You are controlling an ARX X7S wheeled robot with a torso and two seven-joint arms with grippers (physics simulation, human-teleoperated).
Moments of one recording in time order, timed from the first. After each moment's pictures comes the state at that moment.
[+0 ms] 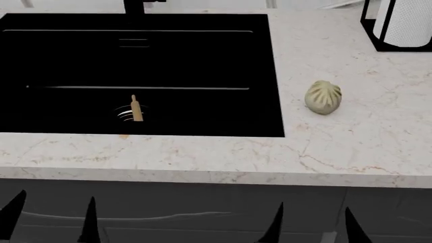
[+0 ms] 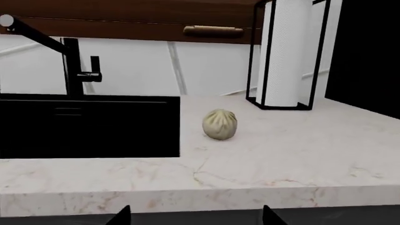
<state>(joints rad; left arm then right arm) 0.00 -0.16 0.13 0.35 -0.07 -0.18 -0.13 0.00 0.19 -0.09 -0.39 0.14 0.28 0.23</state>
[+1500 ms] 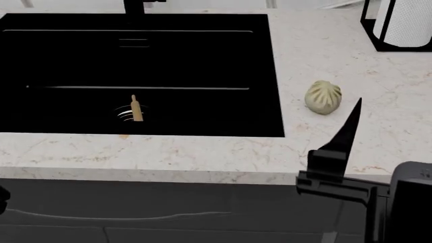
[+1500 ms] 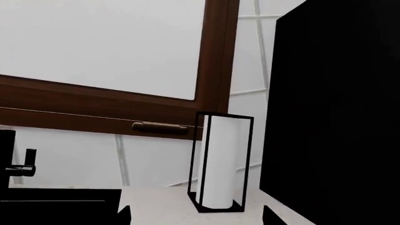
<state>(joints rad) -0.15 -0.28 -0.09 0.89 -0.18 -0.64 -0.25 0.35 0.34 0.05 -0.94 0.24 0.95 0.37</state>
